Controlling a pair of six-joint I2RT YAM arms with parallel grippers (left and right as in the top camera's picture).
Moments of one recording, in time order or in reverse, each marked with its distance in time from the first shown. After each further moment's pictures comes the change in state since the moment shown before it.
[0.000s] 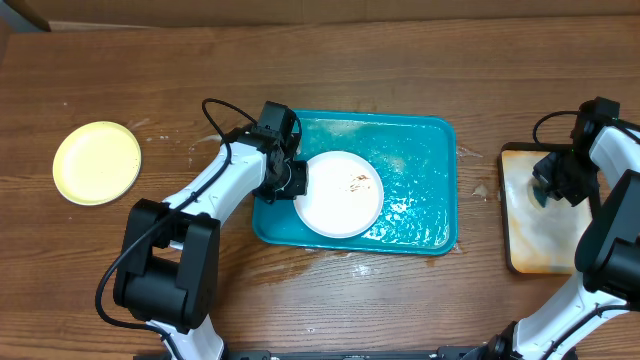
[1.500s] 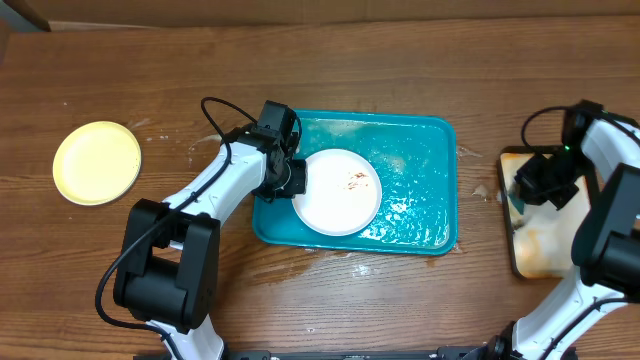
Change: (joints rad) left arm 0.000 0.000 0.000 0.010 -0.033 -0.003; right arm 0.021 0.031 0.028 -0.163 -0.182 -0.067
